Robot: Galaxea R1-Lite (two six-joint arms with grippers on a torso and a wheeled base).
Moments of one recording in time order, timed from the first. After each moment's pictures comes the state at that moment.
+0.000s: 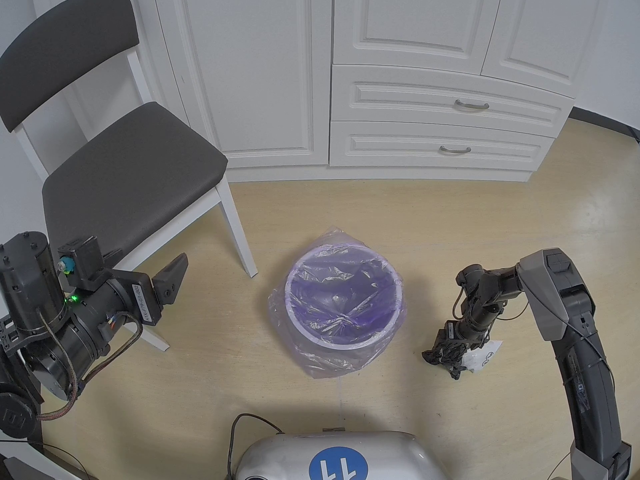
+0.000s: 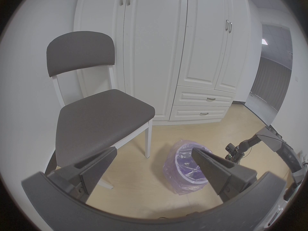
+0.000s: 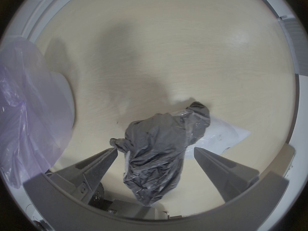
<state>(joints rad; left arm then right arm) -0.51 1.37 -0.41 -0.81 0.37 -0.09 0.07 2.85 -2.00 0.45 0.00 0.21</state>
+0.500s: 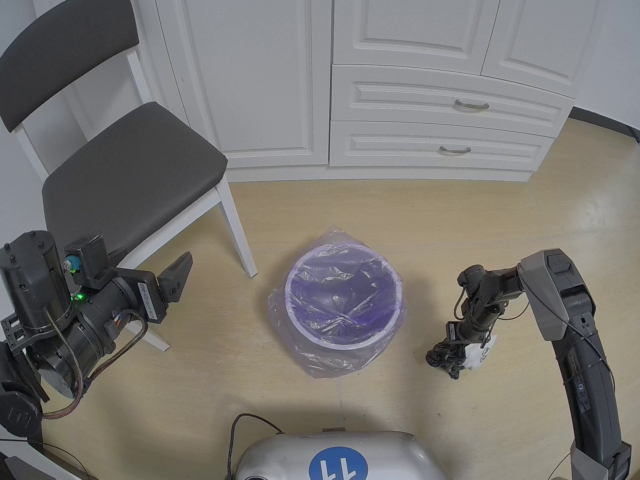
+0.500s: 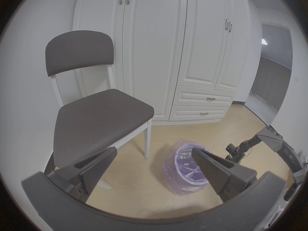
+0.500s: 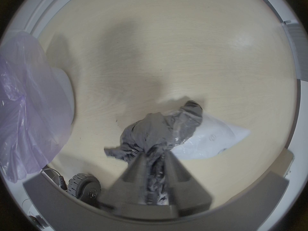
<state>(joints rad) -0.51 1.40 -0.42 -0.84 0.37 -0.09 0.07 2.85 -2.00 0.45 0.01 0.16</state>
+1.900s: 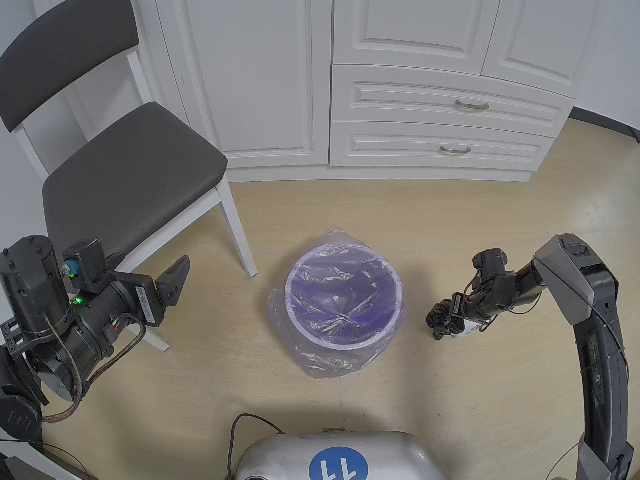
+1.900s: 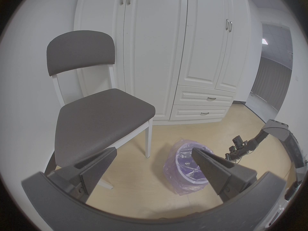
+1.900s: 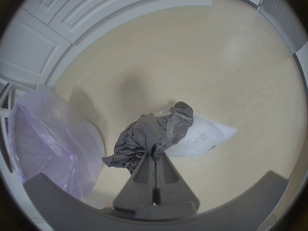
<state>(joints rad) -0.50 1.39 -0.39 -0.86 0.37 -0.09 0.05 2.67 -1.64 -0.13 0.08 0.35</state>
